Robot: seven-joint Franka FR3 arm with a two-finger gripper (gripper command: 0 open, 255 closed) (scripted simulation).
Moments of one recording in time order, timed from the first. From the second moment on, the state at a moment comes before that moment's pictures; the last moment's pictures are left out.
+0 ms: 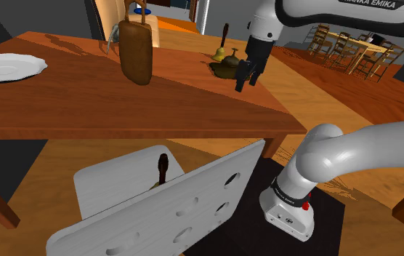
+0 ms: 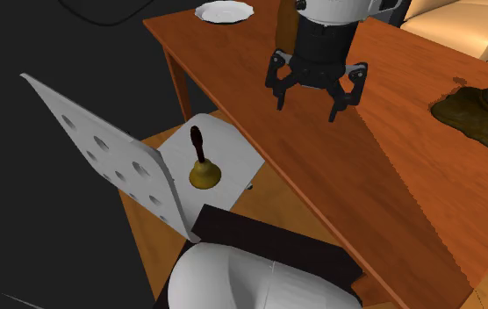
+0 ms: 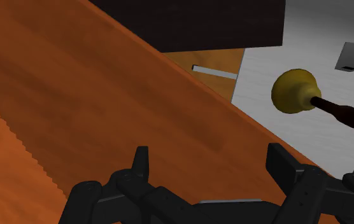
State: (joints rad) arm 0.00 -0.81 0.03 -2.42 0.01 1.61 0.07
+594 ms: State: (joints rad) arm 0.04 -0.78 0.17 -2.53 0.12 1.78 0.25
